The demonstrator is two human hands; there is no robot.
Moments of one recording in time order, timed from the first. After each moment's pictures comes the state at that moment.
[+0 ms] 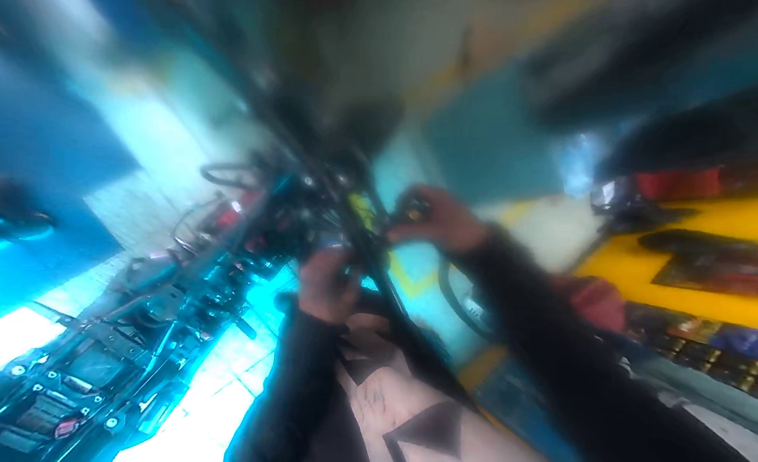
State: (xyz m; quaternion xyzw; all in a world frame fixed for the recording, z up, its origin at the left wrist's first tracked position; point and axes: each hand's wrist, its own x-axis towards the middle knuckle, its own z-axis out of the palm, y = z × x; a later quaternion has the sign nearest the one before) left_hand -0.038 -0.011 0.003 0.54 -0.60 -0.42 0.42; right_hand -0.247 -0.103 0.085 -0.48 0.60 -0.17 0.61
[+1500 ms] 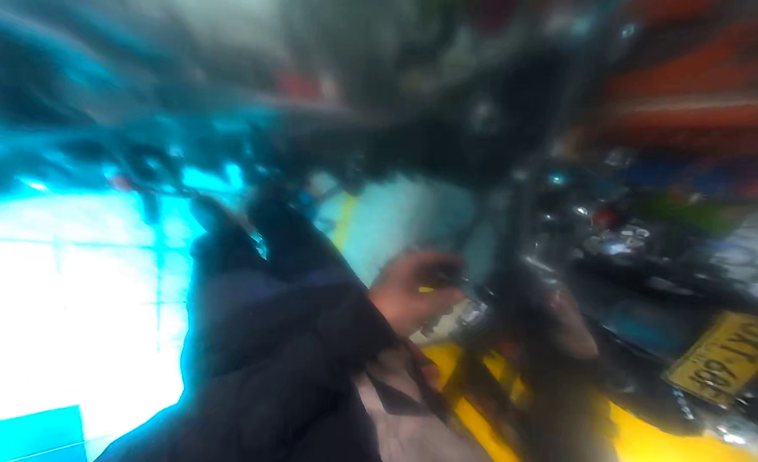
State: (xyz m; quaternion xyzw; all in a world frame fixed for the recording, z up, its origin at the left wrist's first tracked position) left_hand -0.037 0.010 -0.029 0.32 -0.09 -0.78 0.54; right_hand -0.239 -0.091 0.085 -0.48 0.66 -0.13 0.57
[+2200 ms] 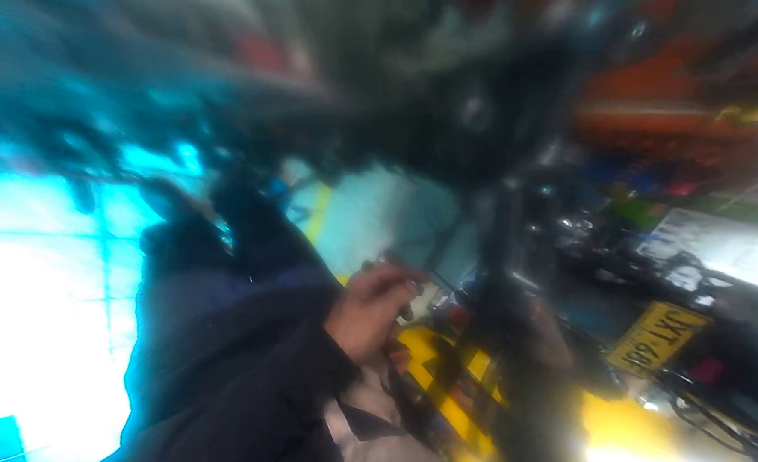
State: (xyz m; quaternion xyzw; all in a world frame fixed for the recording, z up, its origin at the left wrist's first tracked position) left_hand -0.034 0.029 -0.034 0.32 0.06 -0.80 0.50; right_hand -0.249 -0.093 0.086 -0.46 0.69 -0.12 0.55
